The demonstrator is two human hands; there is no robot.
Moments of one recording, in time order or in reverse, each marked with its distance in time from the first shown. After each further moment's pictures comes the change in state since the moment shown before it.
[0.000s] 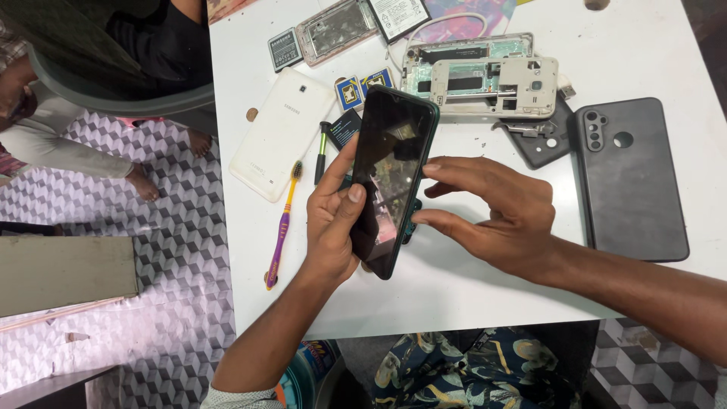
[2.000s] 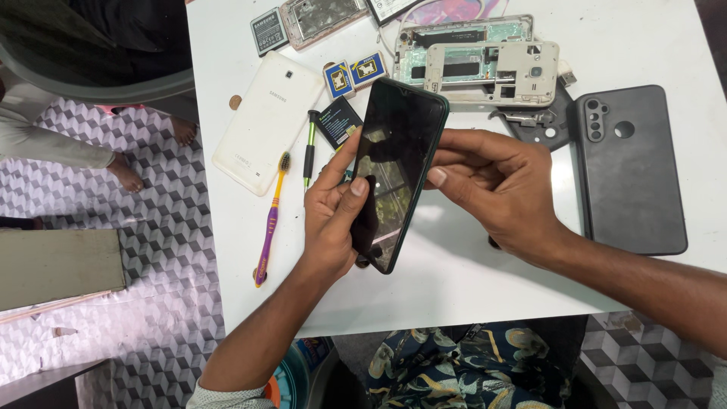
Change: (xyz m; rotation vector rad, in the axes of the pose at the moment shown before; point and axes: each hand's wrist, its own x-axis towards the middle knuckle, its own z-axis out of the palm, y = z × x) left_hand 0.003 -0.011 -0.003 0.049 0.038 -0.071; right_hand -0.001 0.014 -0.003 0.495 -0.003 0.510
